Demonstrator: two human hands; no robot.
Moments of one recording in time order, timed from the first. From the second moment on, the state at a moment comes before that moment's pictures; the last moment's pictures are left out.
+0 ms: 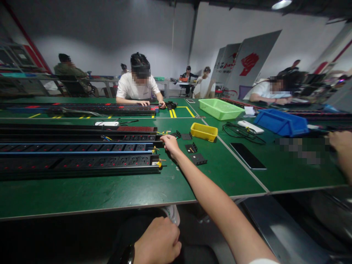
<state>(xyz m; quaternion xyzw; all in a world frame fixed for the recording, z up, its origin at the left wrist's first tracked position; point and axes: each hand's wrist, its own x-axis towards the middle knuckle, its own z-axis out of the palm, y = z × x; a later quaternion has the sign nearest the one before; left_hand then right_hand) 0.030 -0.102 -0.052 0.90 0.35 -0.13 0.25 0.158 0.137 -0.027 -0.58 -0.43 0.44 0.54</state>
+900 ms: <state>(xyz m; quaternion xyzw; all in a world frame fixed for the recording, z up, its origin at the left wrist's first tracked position) 0.030 -0.103 -0.050 0.90 0.35 -0.13 0.25 0.157 0.134 -0.024 -0.58 -0.44 0.44 0.53</state>
